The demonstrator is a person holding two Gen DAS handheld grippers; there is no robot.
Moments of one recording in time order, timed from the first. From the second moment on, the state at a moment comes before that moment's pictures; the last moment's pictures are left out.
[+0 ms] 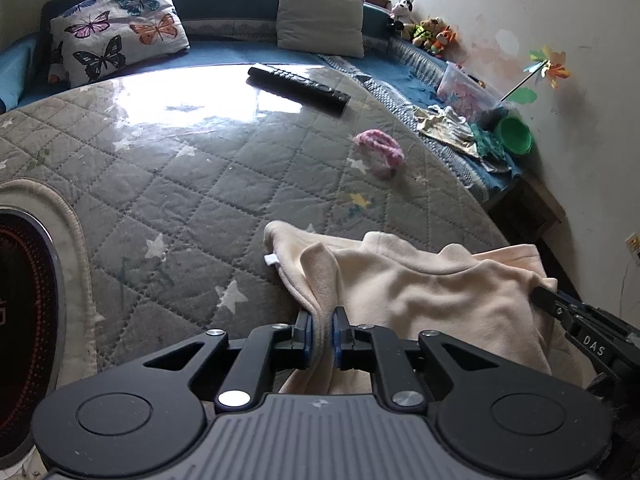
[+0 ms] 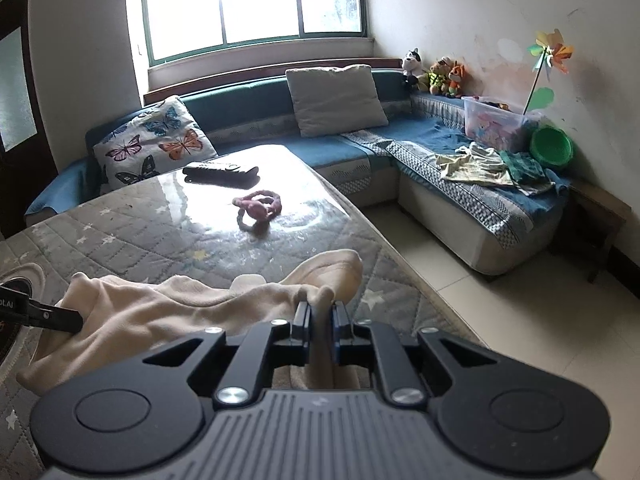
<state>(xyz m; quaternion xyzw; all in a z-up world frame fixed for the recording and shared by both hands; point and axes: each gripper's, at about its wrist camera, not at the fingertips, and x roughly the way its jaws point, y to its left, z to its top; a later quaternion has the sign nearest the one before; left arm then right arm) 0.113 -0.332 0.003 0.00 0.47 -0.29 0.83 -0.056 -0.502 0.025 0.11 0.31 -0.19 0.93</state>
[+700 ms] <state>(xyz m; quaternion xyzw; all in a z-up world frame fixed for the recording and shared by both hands) 0.100 -0.327 -0.005 0.03 0.46 -0.29 0.84 -0.058 -0.479 0.022 0.09 0.32 -0.18 0.93</state>
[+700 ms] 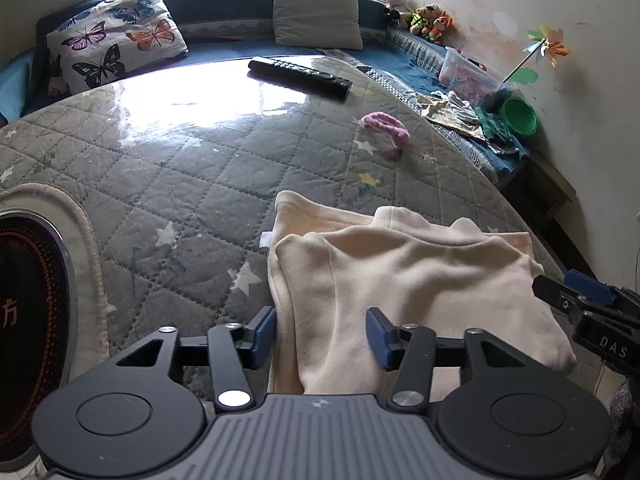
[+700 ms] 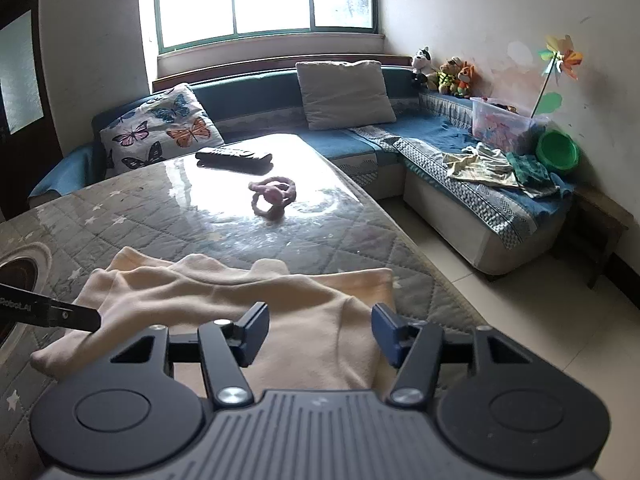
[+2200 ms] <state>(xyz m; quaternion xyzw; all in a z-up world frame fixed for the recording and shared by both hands) 0.048 -0.262 -0.002 0.07 0.39 -0.30 0.87 -0.075 -0.392 0.004 0.04 0.35 -0.16 0.92</state>
